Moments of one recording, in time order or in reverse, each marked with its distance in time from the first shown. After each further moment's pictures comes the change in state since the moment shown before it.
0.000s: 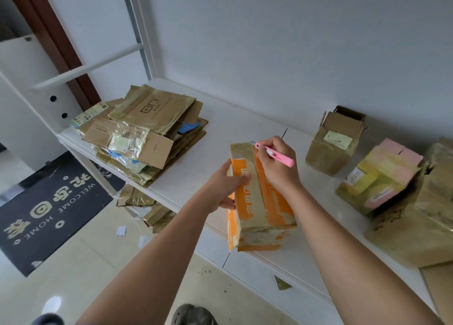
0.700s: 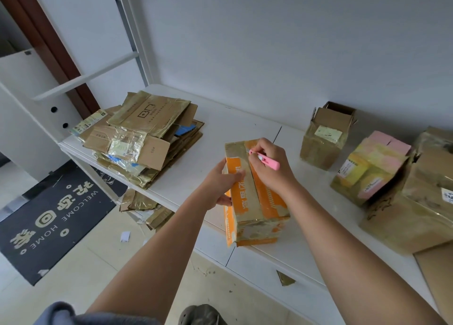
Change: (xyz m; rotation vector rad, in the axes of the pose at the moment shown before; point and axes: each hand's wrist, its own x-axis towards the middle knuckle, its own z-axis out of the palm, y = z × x) left_hand -0.013 0.004 0.007 -0.006 0.052 0.003; right_hand -0.014 -0.015 -0.013 -0.137 -0.196 -0.018
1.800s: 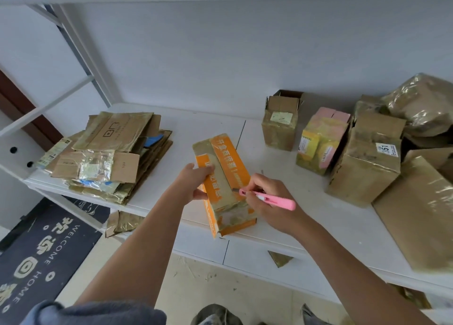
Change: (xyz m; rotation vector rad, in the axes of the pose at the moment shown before) left_hand -0.001 0.002 0.010 0.032 0.083 0.002; right_hand -0.132 -0.010 -0.050 0.222 -0.085 0.042
